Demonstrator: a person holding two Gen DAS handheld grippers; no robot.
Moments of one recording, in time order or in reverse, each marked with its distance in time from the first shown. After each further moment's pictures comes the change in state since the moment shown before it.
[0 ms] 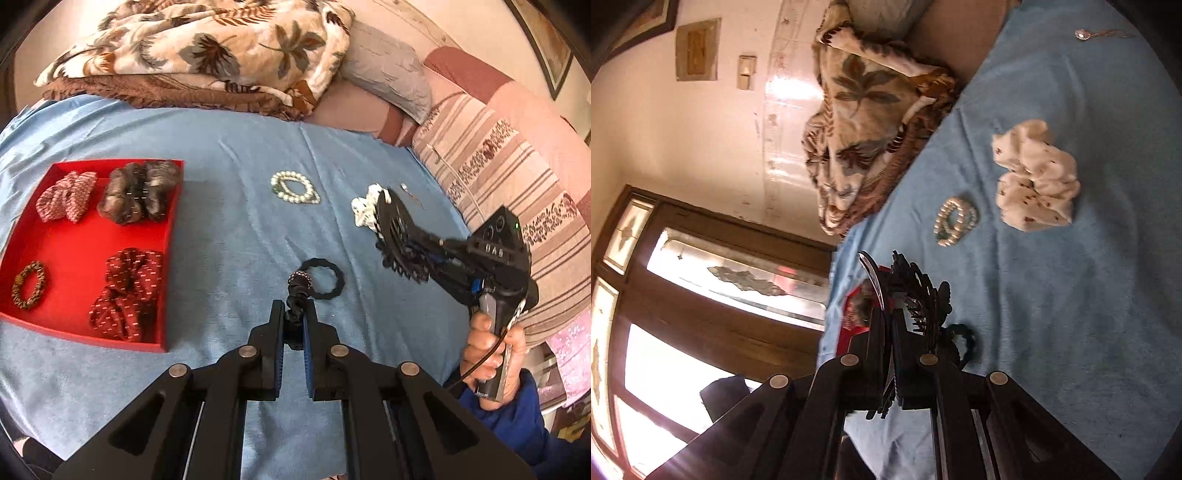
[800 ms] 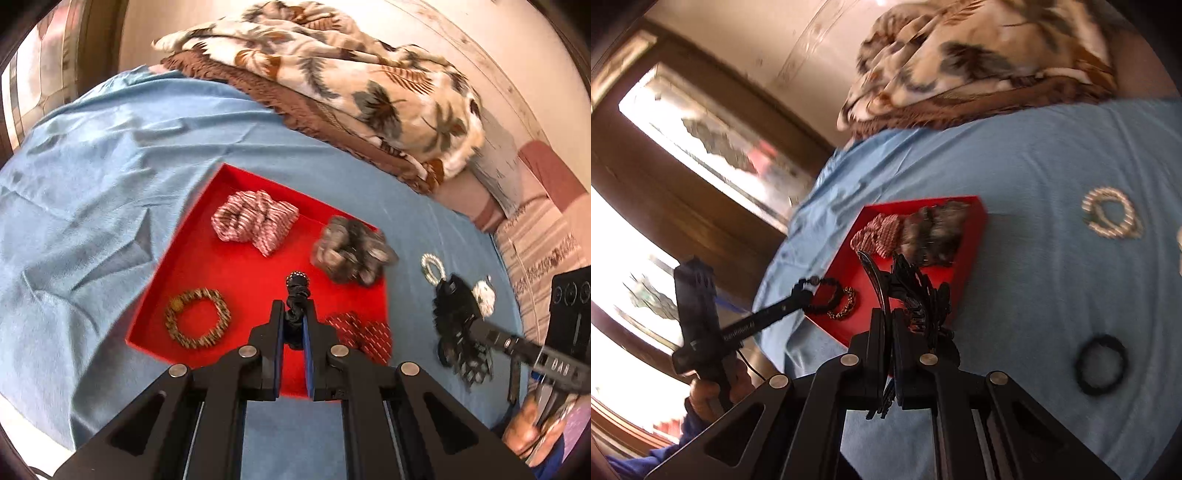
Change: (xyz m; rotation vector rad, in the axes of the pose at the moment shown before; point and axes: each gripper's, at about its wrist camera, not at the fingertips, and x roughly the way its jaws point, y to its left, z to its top) left arm -0.059 0.200 0.031 -0.286 -0.108 0.164; right arm 0.184 0.154 -0.066 -0.467 0.321 -0.216
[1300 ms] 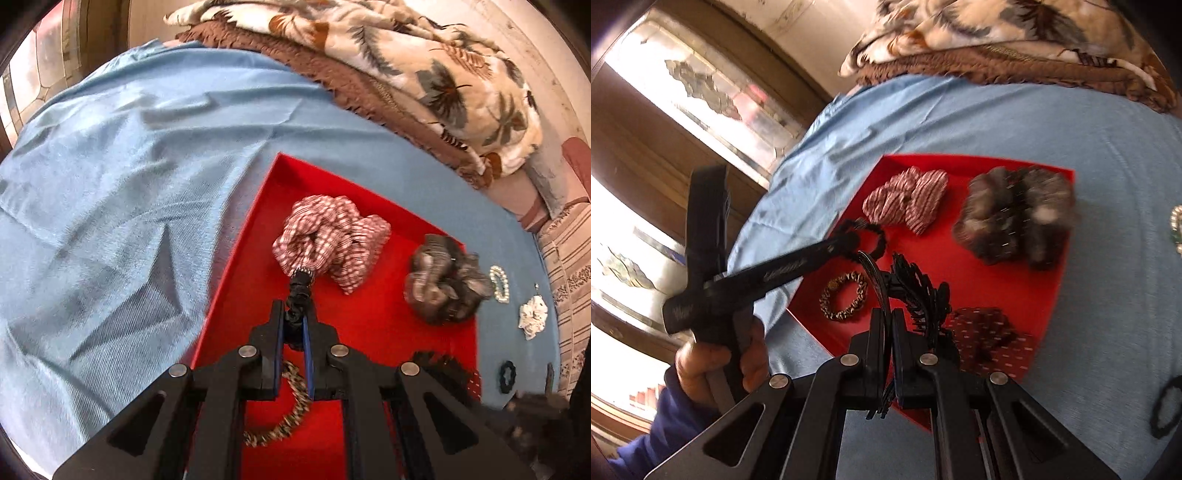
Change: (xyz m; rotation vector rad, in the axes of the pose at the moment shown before) left arm 0.079 0.052 0.042 0.000 0.092 0.109; right arm 0.117 0.050 -0.005 -0.101 0.145 -0.101
